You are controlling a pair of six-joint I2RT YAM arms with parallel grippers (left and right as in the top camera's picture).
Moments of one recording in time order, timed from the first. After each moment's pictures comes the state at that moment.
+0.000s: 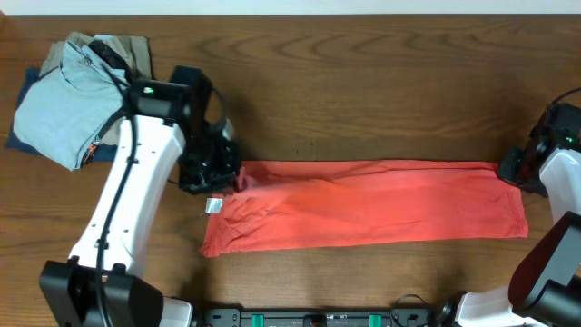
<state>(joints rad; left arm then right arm) -0.20 1.60 1.49 -1.58 0.38 -0.27 -0.45 1.66 1.06 -0.69 0.18 0.11</state>
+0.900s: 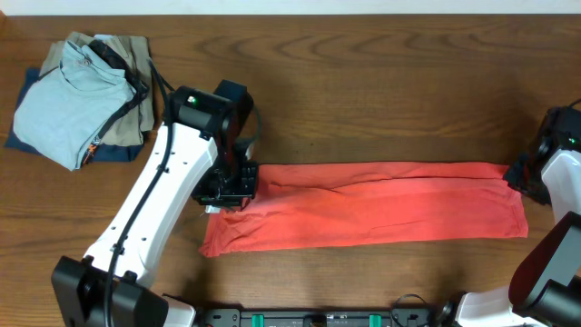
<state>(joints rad) -0.37 1.60 1.48 -1.65 0.19 -0.29 -0.46 1.66 1.06 -0.73 0.33 0.23</state>
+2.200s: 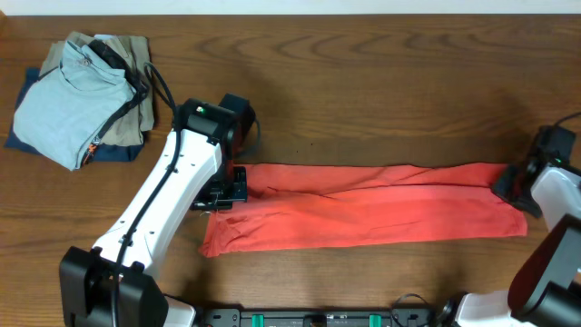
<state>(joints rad) -0.37 1.59 1.35 -1.56 -0.04 -0.46 -0.49 1.62 0.89 -0.58 0.26 0.22</state>
